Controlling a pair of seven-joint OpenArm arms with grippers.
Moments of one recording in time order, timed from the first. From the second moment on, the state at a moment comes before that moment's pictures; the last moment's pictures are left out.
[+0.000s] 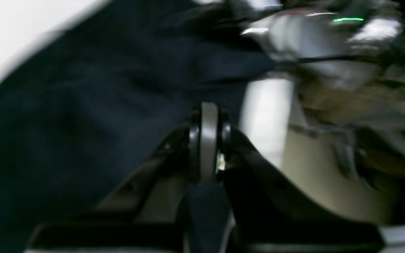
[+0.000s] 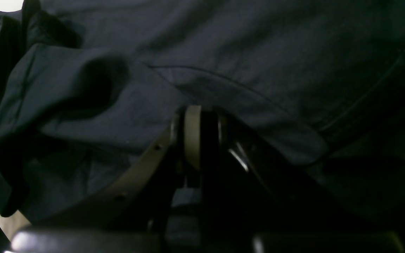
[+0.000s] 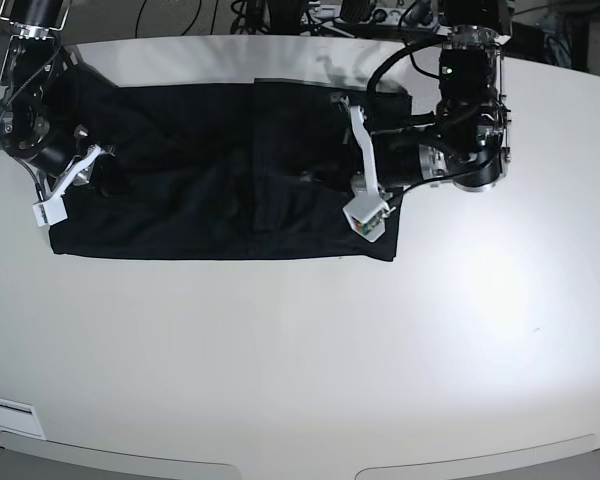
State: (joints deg) left arm 4.4 -8.0 0.8 109.4 -59.6 -41.5 75.0; right arm -12.0 20.6 22.6 86.3 50.7 37.5 -63.6
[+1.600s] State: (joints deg) left arm 3.9 -17.4 0.3 89.5 -38.3 -38.1 51.4; right arm -8.4 17.3 21.9 79.5 69.8 39.5 -74.7
